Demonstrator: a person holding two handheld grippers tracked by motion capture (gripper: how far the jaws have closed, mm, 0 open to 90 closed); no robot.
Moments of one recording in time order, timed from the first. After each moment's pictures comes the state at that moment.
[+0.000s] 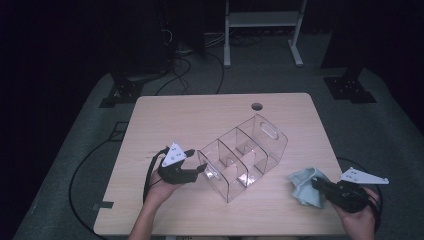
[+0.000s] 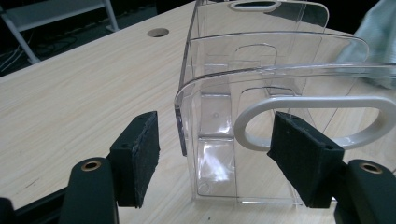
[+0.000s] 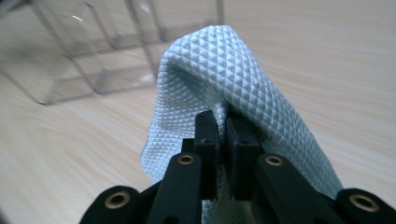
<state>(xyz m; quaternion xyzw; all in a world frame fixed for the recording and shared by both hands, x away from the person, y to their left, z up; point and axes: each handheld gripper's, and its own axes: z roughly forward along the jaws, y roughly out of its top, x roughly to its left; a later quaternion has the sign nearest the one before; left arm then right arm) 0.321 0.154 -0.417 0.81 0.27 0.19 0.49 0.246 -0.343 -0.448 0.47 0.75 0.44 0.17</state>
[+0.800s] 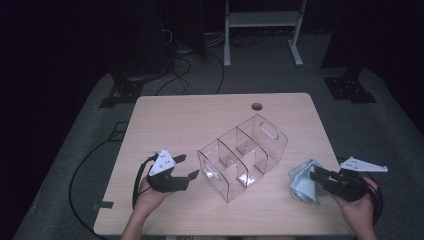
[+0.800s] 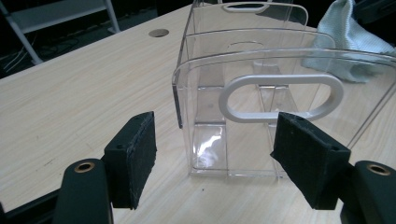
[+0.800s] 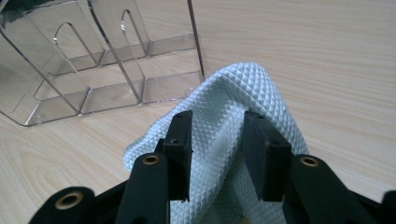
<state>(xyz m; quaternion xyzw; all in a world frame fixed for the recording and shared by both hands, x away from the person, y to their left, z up) 0.296 0.175 -0.408 0.80 0.27 0.20 0.49 0.271 -0.348 -0.440 0.47 0.74 0.45 0.16</state>
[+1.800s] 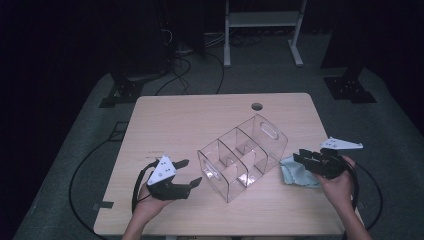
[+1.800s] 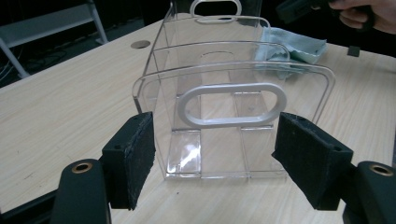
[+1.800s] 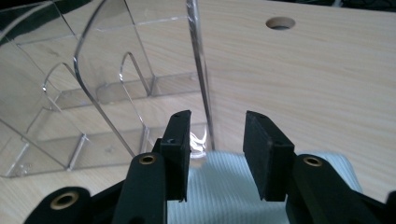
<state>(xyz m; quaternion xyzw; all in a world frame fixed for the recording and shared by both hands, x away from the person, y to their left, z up) 0.272 0.168 -0.400 0.80 0.25 0.19 0.51 0.330 -0.313 -0.428 0.45 0.75 0.46 0.16</state>
